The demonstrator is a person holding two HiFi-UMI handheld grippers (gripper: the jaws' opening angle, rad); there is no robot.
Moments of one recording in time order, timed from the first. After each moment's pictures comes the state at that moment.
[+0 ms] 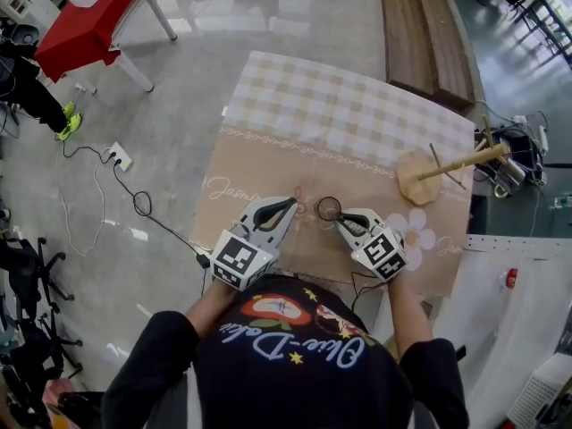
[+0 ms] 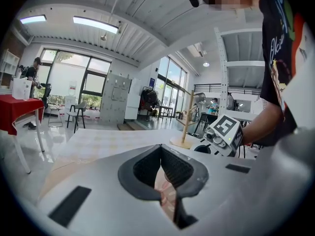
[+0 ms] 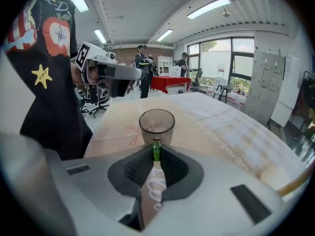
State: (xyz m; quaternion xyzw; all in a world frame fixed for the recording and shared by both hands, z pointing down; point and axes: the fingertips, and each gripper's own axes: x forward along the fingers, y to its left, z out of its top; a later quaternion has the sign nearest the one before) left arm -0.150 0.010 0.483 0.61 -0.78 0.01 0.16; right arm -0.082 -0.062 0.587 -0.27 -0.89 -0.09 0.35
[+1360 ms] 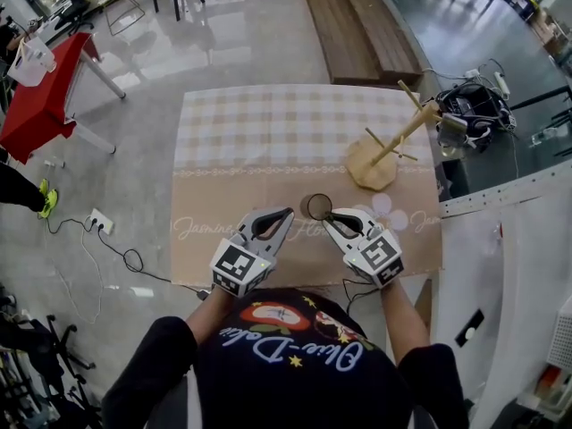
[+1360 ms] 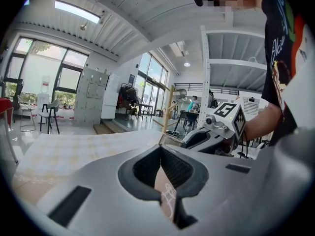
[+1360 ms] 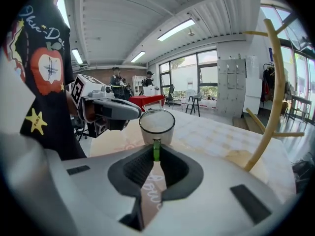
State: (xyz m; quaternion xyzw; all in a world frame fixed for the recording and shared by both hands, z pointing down) left arm -0.106 -0.073 0.475 0.71 -0.69 0.03 0.15; right arm -0.057 -0.118 0.517 -0.13 -0.95 -0.01 0.27
